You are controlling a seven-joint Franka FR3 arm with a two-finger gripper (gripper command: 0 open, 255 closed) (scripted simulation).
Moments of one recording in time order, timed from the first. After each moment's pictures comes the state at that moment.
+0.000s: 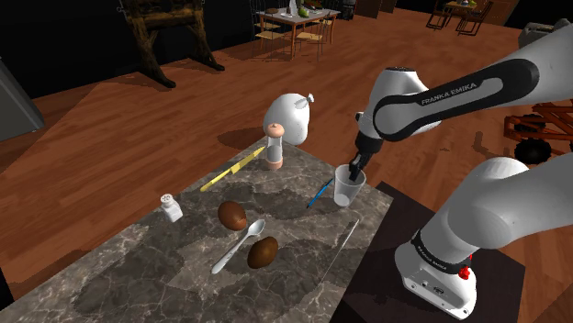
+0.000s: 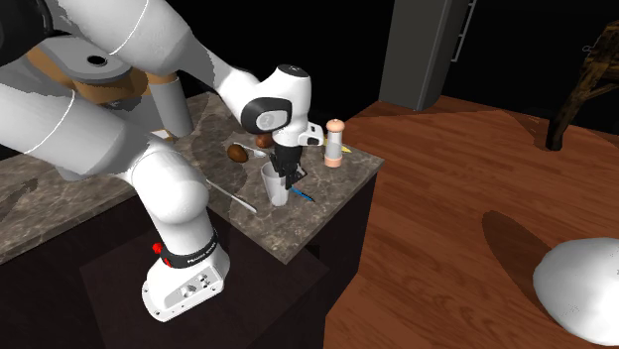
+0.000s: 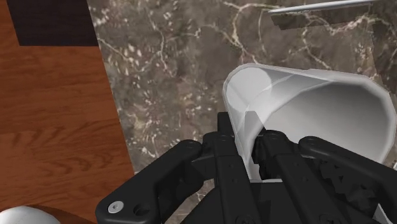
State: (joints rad) arm -0.06 -0.60 -0.13 -2.97 0.07 2.33 -0.27
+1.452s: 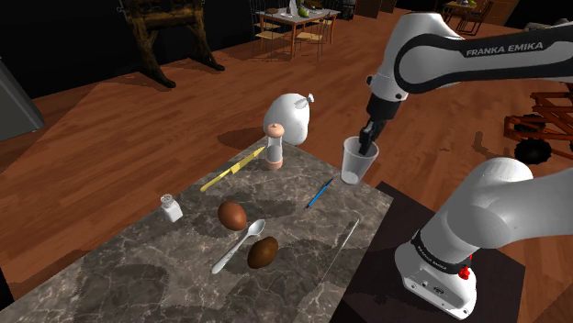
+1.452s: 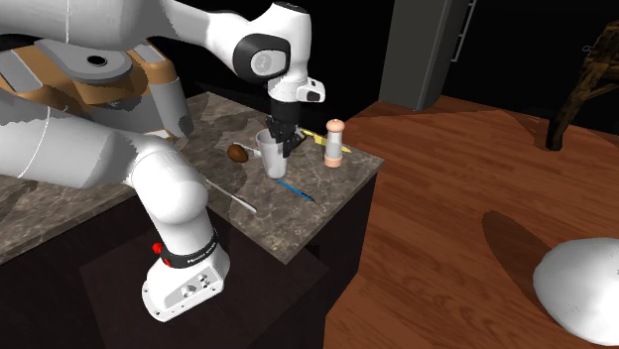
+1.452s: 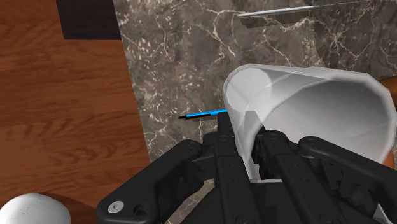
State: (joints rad) arm -0.07 -0.80 -0.10 -2.77 0.06 1.93 -0.22
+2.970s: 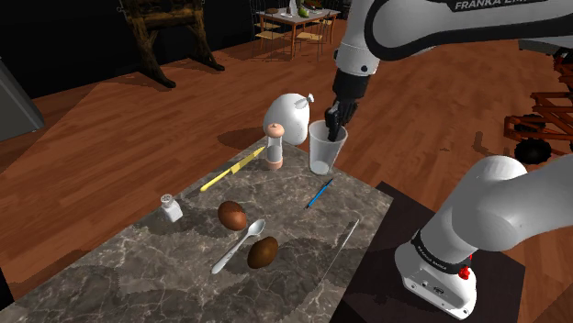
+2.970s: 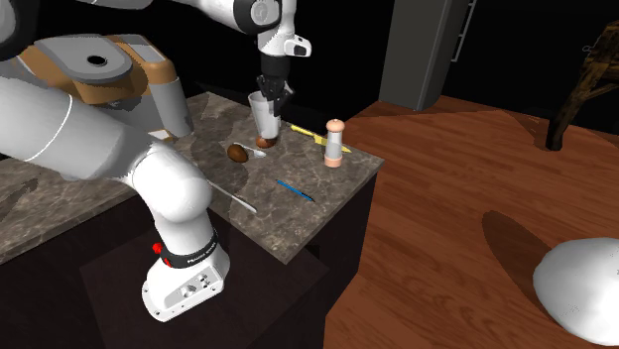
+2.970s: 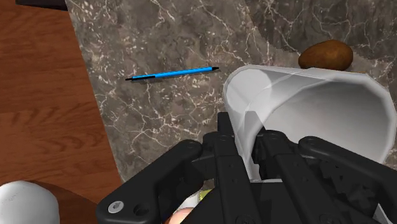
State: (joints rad) arm 0.03 -0.64 0.08 -2.50 0.19 1.85 -0.01
